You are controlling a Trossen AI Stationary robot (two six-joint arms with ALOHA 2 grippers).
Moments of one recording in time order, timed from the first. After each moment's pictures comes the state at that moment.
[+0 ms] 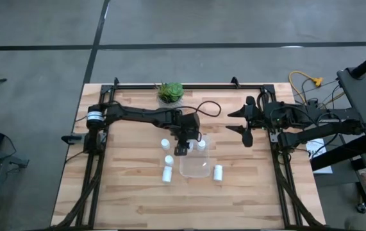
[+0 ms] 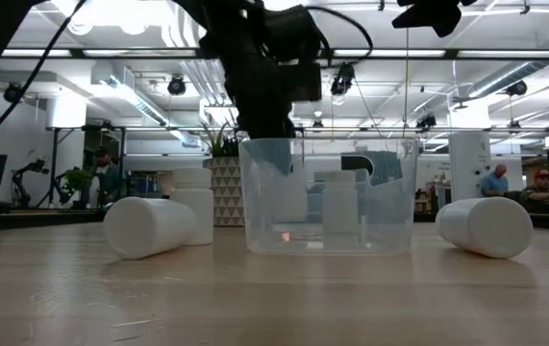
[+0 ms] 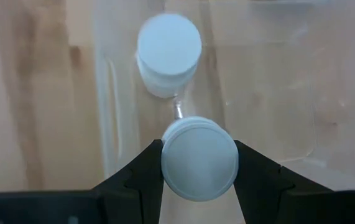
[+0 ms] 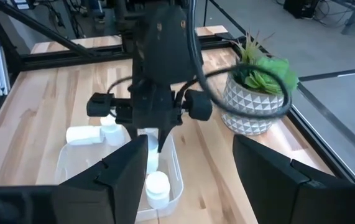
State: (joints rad) left arm 0.10 1.95 1.53 -0.71 0.21 0.15; right arm 0.04 0.86 0.93 -0.51 0.21 0.15
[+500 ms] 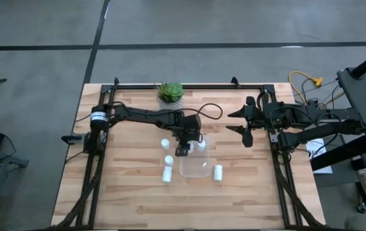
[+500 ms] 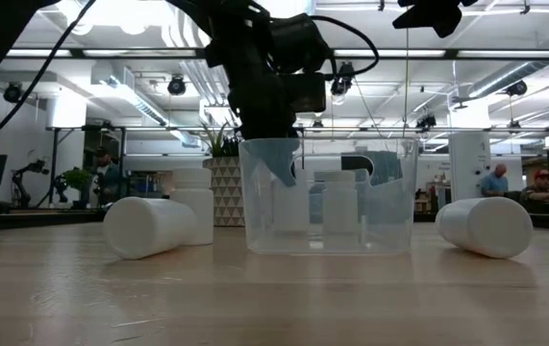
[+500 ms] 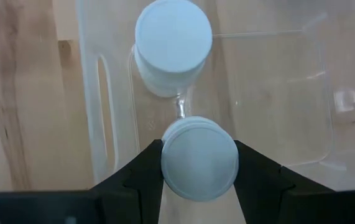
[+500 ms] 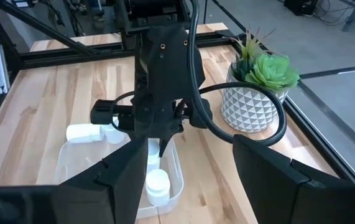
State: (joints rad) left arm 0.10 1.98 1.54 -0.69 0.21 0.17; right arm 0.05 0.86 0.93 -0.52 0.21 0.15
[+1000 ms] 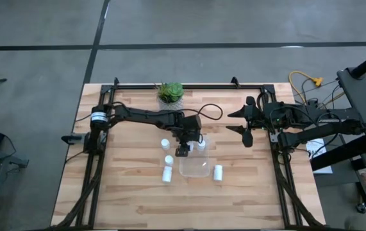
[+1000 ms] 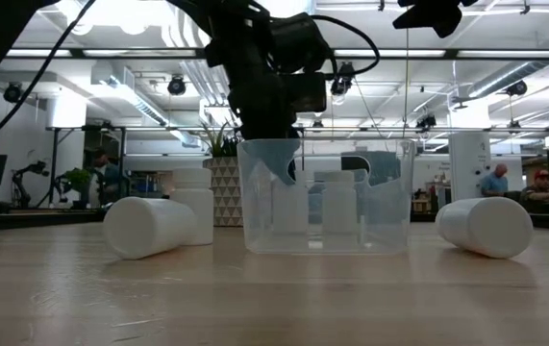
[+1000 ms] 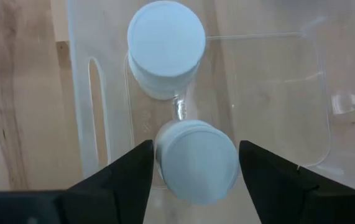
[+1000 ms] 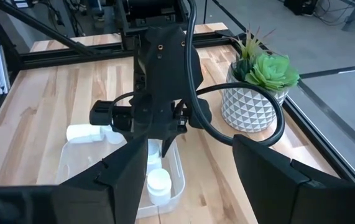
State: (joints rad) left arm 0.10 1.98 1.54 -0.69 0.20 0.16; right arm 0.05 0.86 0.93 -0.52 0.21 0.16
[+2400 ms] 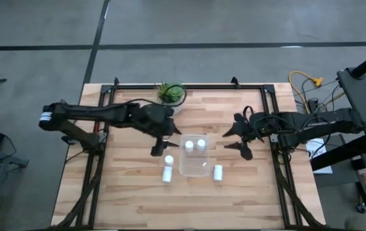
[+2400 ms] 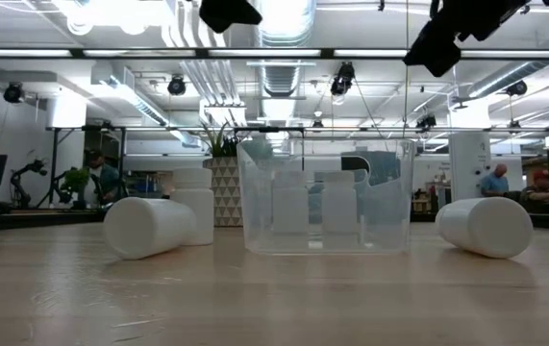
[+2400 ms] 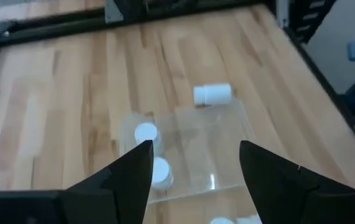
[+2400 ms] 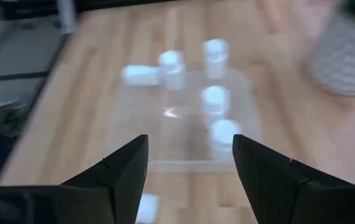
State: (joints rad) left arm -0.02 1.38 1.33 -0.58 0.12 0.14; right arm 0.06 0.91 0.76 -0.43 -0.08 0.17
